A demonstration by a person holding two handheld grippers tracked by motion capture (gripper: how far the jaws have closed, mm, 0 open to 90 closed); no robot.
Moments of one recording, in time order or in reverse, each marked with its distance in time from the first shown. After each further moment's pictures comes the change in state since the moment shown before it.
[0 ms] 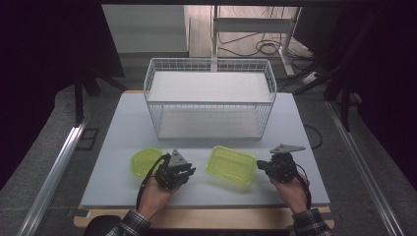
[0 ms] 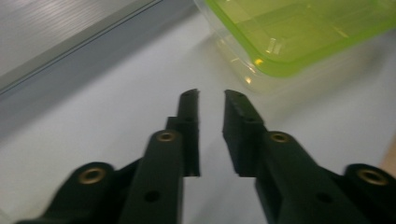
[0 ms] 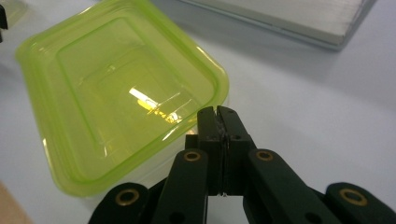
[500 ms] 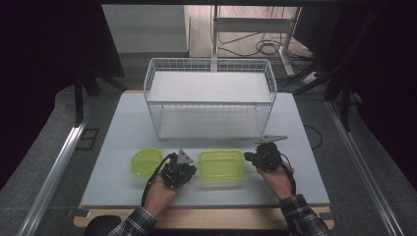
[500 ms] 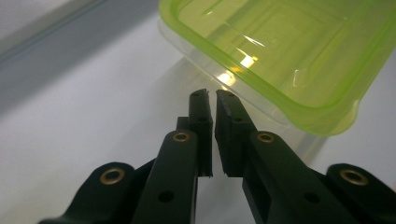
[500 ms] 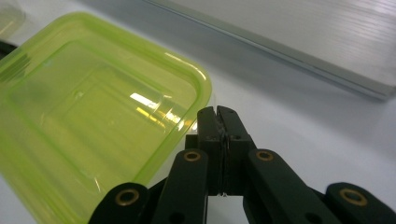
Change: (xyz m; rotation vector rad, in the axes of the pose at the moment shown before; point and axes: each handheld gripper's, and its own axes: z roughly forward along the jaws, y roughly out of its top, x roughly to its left) left arm -0.007 -0.003 0.012 0.079 -0.009 0.004; right arm 0.008 0.029 0.037 0.017 0.028 -0.039
